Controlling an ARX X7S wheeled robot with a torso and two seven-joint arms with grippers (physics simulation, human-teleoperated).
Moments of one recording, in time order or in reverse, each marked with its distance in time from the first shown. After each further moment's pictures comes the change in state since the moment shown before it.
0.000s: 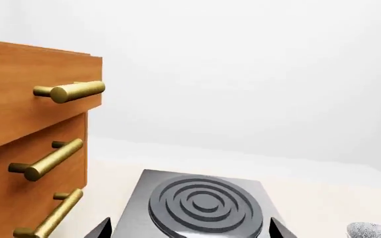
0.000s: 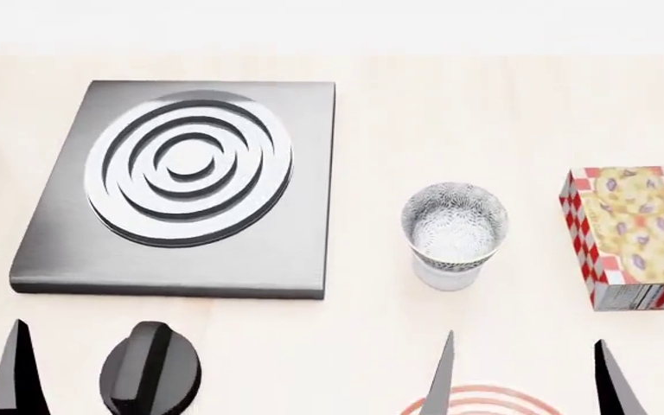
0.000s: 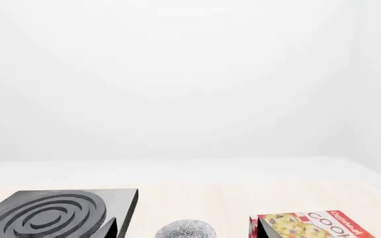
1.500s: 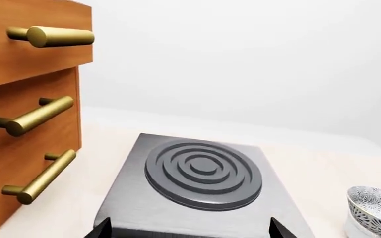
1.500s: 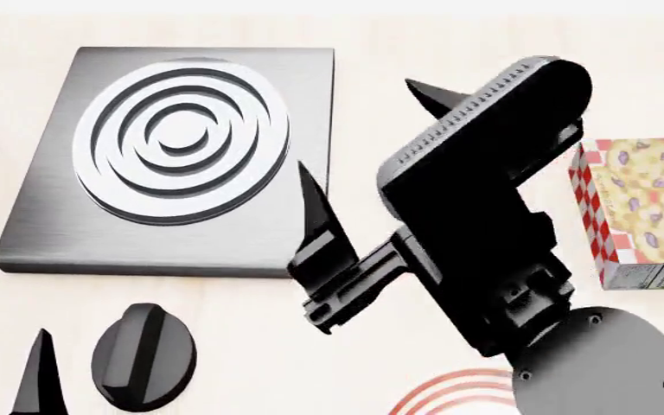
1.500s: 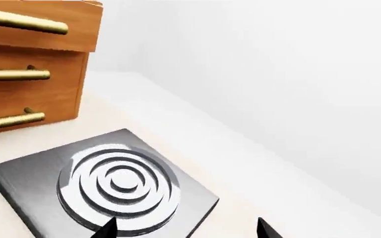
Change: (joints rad) left arm -0.018 -0.064 0.064 -0.035 -0.058 -0.009 -0.081; right arm 1.076 0.486 -0.425 0.298 0.504 0.488 -0.185
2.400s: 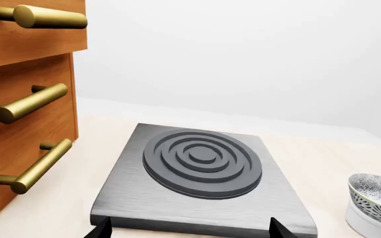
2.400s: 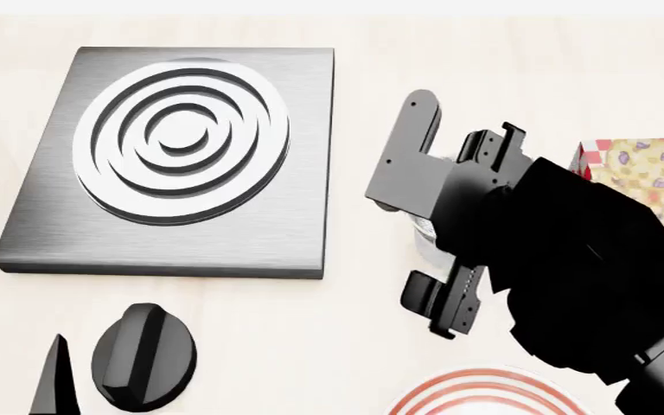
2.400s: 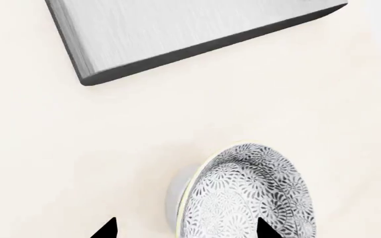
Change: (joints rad) left arm -0.018 -0.027 0.038 -0.053 -0.010 0.019 -0.025; right arm 0.515 -0.202 -0.782 1.027 -0.406 -0.100 -0.680
